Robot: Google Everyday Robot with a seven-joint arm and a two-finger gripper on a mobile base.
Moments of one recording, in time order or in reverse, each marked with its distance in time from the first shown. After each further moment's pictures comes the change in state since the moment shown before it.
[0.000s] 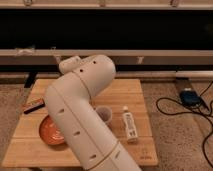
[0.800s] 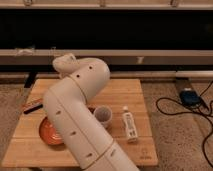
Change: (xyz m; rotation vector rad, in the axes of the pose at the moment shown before) arm -0.057 0.022 -0.006 -0.001 -0.107 -0.114
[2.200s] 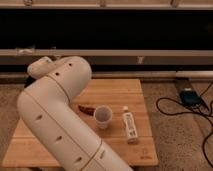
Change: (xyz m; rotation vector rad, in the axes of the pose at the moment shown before) arm -0.030 0.128 -0.013 -0.023 -0.014 -0.382
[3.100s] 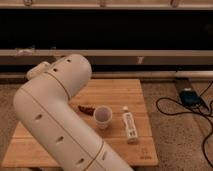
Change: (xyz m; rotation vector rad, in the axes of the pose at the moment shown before) arm 0.042 0.022 0.006 -0.037 0.076 -0.030
